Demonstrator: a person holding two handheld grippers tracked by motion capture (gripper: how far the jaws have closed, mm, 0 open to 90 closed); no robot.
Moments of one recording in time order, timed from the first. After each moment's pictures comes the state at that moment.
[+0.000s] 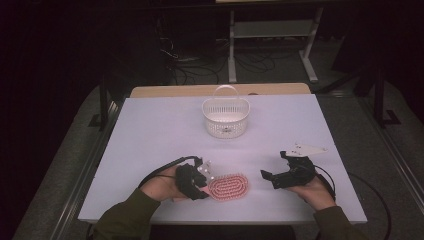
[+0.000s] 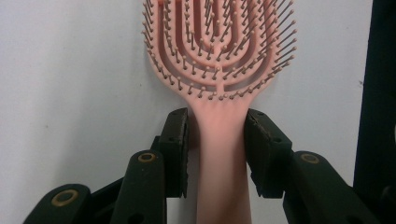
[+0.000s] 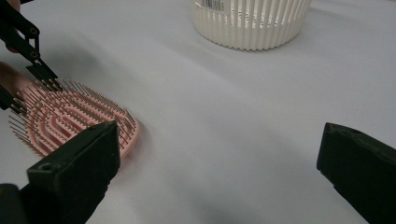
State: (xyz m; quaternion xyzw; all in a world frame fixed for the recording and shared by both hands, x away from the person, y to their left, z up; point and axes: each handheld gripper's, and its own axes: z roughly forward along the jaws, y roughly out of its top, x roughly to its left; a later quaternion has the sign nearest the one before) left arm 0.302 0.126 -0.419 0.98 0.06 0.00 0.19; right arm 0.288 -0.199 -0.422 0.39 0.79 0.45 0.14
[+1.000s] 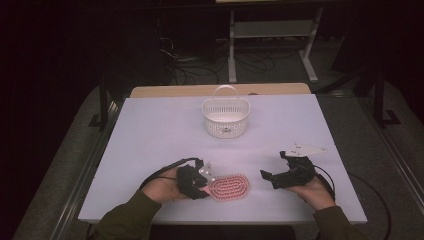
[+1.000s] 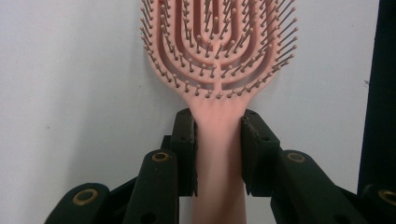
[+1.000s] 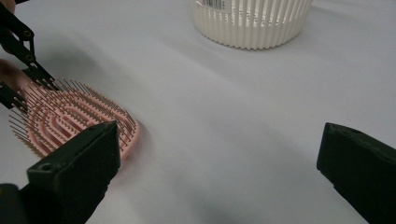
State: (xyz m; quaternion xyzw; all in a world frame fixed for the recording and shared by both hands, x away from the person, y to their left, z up) left arm 0.298 0.124 -0.420 0.98 0.06 0.01 0.18; right arm 0.289 -0.198 -0.423 0.39 0.79 0.45 0.14
